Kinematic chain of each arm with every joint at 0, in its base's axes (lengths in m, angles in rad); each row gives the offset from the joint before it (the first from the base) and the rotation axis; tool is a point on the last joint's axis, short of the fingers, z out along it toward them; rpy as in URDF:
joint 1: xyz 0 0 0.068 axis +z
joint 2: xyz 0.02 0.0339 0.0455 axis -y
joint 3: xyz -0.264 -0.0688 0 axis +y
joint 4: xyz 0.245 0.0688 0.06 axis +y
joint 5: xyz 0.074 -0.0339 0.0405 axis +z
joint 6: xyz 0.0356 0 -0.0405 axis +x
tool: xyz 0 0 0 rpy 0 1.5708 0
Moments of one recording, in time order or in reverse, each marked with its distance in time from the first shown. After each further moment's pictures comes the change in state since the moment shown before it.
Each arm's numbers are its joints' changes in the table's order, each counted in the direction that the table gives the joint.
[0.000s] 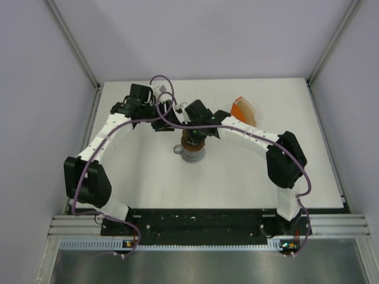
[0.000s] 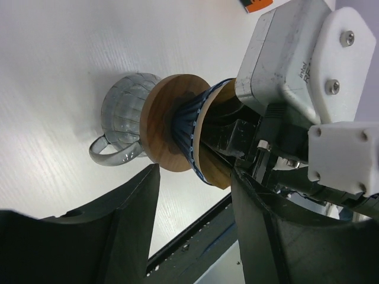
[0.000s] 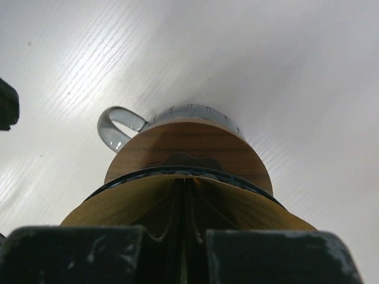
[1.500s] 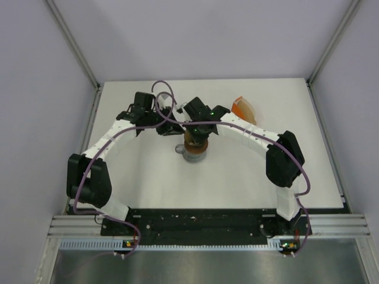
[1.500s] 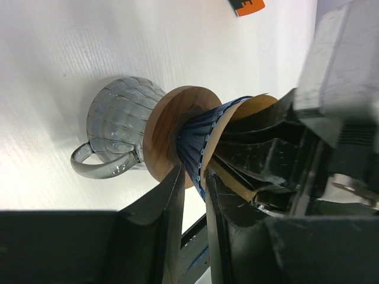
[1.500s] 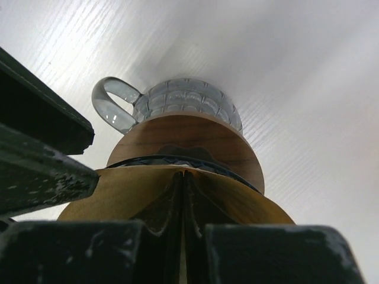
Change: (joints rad) left arm -0.014 -0.001 0.161 -0.225 -0.078 -0.128; right arm 0.005 -0.023 -0.098 0.178 -0.027 0.002
